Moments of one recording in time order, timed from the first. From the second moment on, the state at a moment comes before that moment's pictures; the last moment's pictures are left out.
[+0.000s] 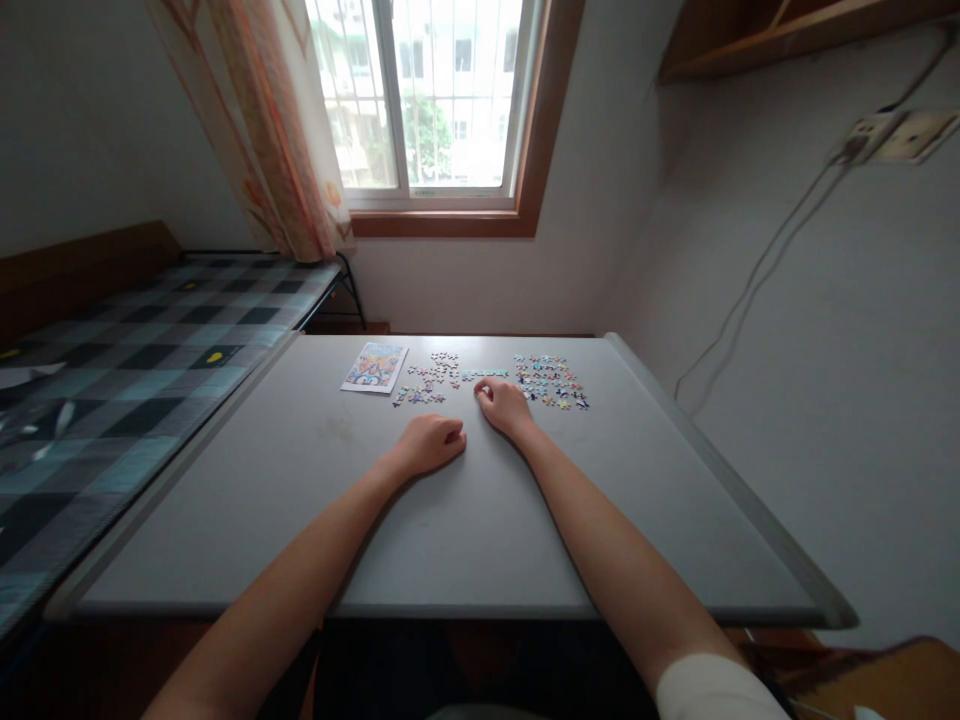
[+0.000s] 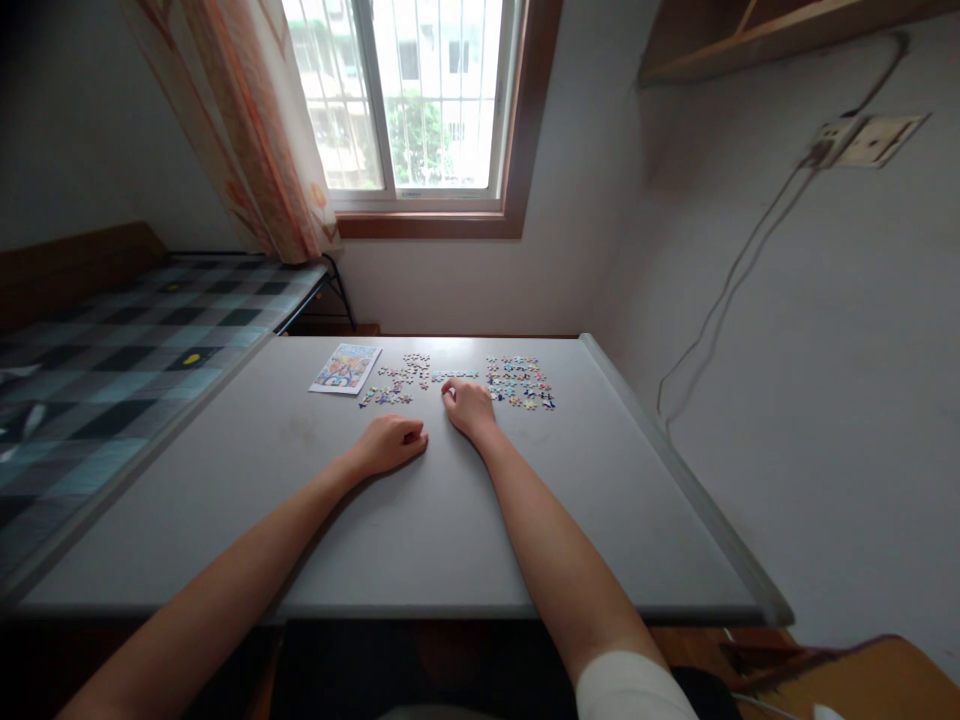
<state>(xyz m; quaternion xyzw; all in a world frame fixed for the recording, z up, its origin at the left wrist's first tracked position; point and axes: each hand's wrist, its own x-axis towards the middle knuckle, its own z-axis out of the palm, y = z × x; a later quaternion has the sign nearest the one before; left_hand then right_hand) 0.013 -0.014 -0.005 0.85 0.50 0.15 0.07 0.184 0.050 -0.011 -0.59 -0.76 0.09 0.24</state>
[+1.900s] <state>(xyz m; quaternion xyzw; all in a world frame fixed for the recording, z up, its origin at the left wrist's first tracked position) -0.018 0.007 -0.004 0.68 0.70 0.21 0.01 0.185 0.049 -0.009 -0.59 -0.76 0.10 0.24</state>
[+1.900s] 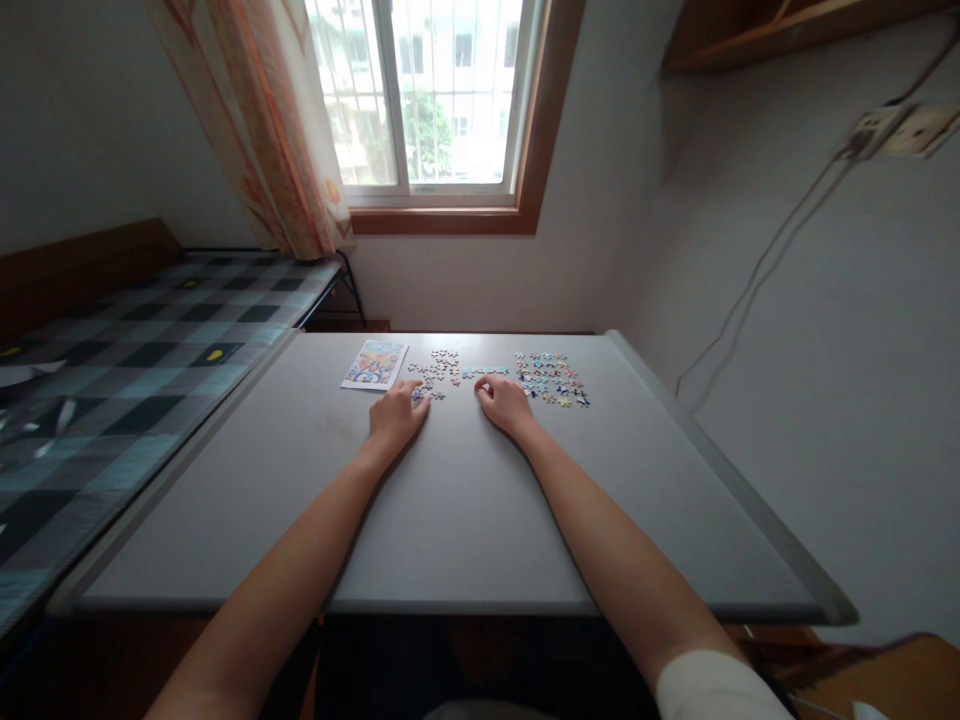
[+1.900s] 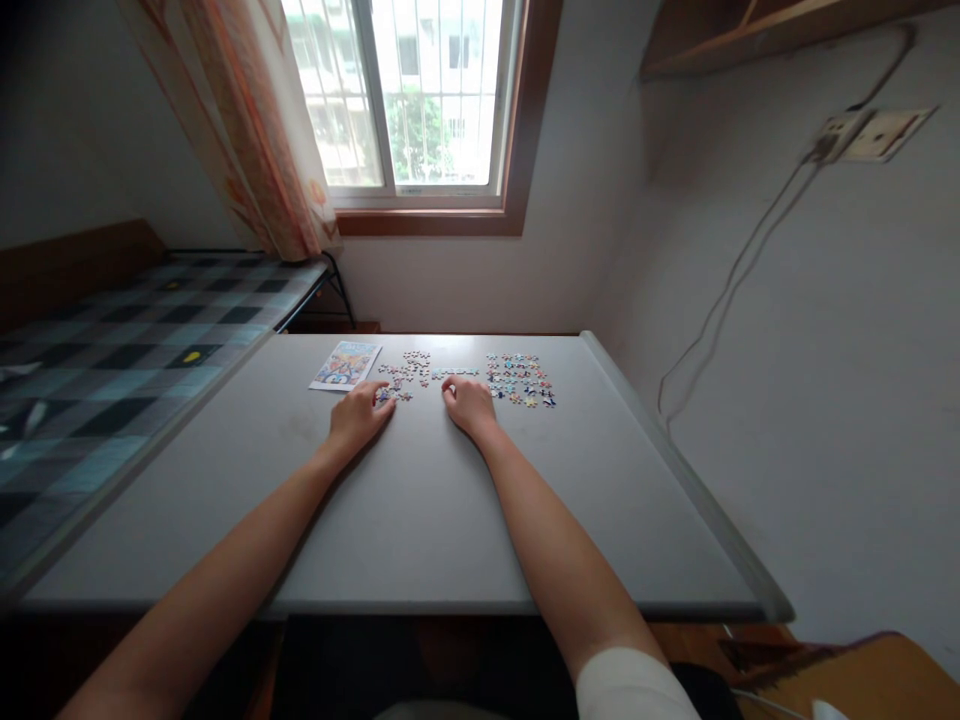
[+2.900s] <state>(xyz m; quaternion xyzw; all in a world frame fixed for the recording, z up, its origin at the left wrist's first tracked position) -0.028 0.024 -0.014 0.68 0.60 0.37 0.22 0.186 0.052 -0.013 -0.59 -0.76 0.10 0.25</state>
